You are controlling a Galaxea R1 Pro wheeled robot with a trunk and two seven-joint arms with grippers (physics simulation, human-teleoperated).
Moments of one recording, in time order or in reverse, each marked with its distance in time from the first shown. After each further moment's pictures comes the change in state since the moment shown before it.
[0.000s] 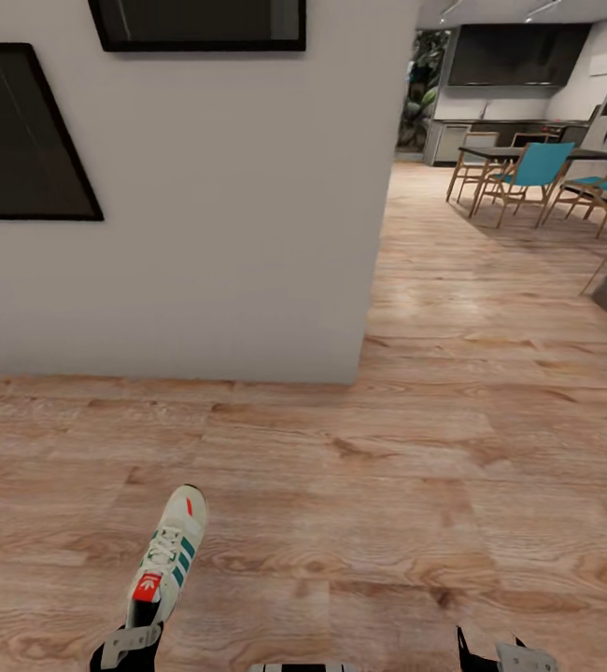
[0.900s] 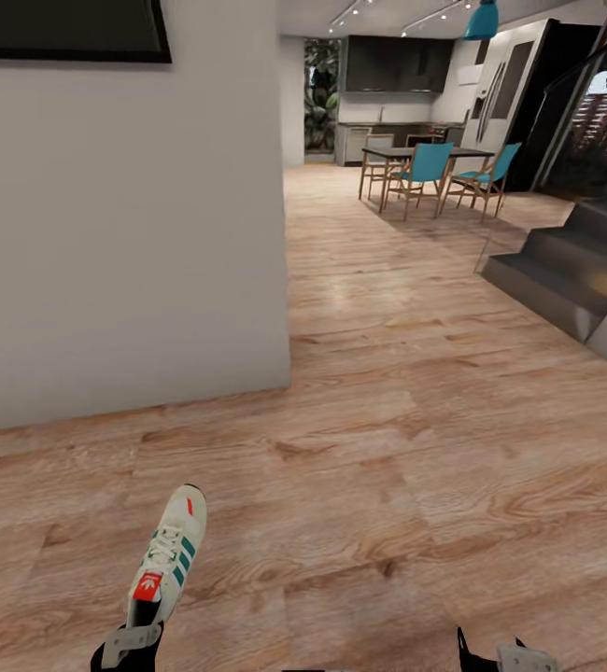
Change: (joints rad) left arm 0.000 -0.001 -0.001 -0.002 0.001 0.000 -0.001; right arm 0.000 0.000 -0.001 0.001 0.000 0.000 0.001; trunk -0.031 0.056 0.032
